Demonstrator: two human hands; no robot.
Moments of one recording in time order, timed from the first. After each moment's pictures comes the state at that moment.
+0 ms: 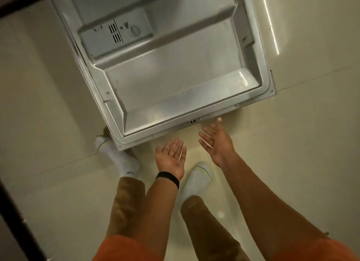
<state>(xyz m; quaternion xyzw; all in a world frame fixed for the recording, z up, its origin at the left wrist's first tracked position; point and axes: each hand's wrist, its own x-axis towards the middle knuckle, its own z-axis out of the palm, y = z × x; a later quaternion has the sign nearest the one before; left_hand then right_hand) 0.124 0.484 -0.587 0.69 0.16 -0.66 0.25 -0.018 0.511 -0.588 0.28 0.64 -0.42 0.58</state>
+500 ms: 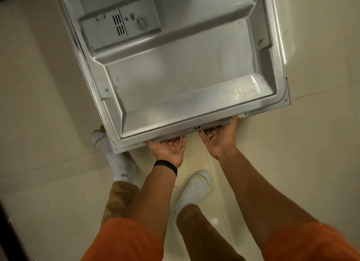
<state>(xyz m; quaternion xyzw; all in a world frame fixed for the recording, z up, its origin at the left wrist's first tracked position) 0.119 0.450 -0.645 0.64 0.26 -0.64 0.33 -0.025 0.481 -0.642 0.35 0.56 -0.52 0.54</state>
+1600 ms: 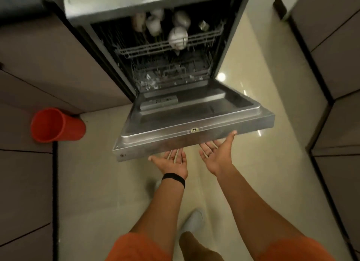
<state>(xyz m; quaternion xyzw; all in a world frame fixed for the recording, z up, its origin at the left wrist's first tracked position) 0.090 0.323 -0.156 0.59 0.22 -0.65 0.42 -0.034 0.354 -0.153 0.21 0.56 -0.57 0.55</state>
